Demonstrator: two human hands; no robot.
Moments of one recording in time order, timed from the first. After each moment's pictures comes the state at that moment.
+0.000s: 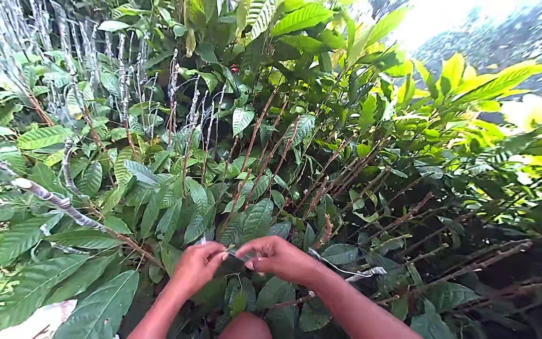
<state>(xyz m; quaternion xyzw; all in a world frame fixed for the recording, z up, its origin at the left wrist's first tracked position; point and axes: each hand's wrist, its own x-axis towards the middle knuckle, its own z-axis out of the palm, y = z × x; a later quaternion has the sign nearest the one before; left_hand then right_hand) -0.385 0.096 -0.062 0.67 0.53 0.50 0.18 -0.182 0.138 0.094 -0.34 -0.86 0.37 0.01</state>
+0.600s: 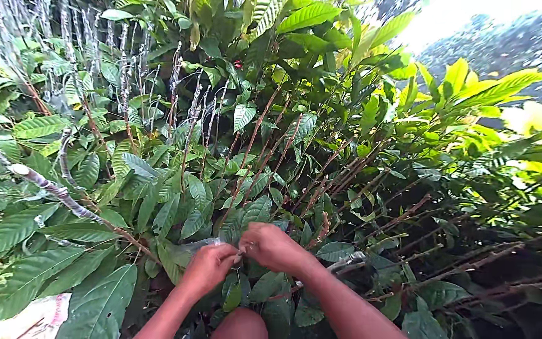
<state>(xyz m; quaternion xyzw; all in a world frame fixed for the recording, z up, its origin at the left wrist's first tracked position) -0.358 0.095 -0.057 0.68 0.51 0.48 0.22 -0.200 0.144 0.102 -0.34 -0.93 0.14 -0.08</state>
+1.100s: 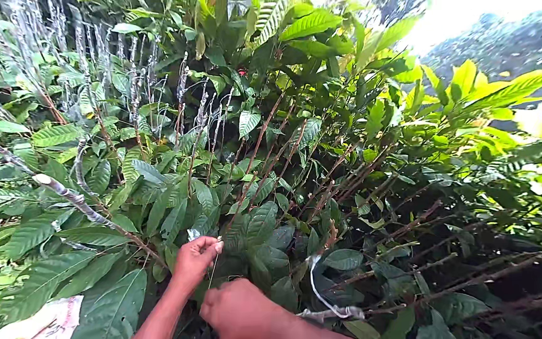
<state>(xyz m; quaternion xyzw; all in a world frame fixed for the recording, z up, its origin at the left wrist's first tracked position) -0.383 0.093 -0.058 0.44 0.49 0.67 0.35 -0.238 0.079 0.041 -0.19 -0.97 0.04 -0.15</state>
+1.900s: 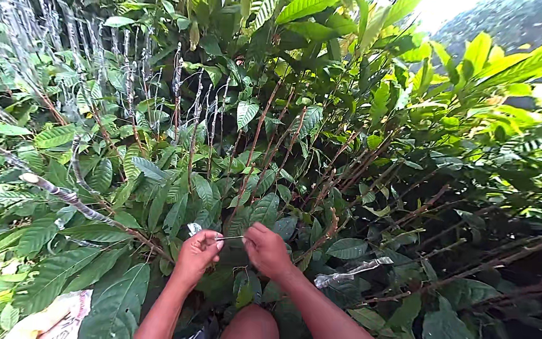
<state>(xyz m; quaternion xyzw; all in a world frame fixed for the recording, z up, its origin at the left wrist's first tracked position) -0.381 0.089 -0.065 0.43 0.40 0.71 0.39 -0.195 0.151 0.009 -0.33 -0.91 0.03 0.23</state>
